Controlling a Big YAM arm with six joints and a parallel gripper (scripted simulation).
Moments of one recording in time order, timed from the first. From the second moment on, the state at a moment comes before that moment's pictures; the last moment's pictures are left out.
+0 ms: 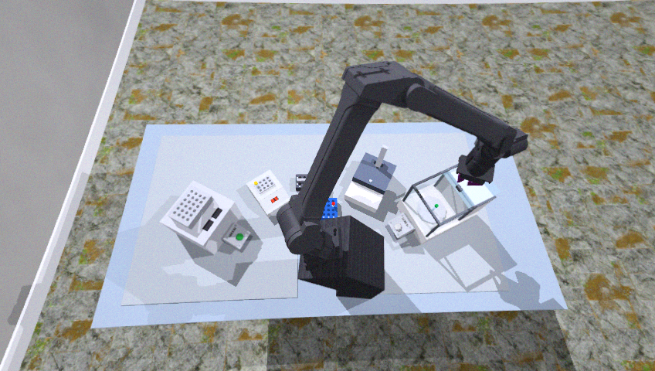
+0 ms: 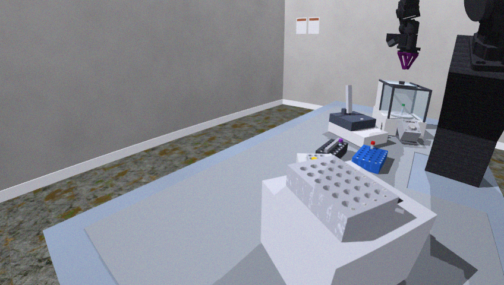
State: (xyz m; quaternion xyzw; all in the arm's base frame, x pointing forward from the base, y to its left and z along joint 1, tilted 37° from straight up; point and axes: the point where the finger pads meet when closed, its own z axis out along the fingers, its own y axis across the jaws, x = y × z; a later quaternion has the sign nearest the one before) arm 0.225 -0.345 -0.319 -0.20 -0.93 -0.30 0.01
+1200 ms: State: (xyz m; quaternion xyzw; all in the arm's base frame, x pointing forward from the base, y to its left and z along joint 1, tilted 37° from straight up) arm 0.233 -0.358 -0.331 0.18 -0.93 -0.30 -0.10
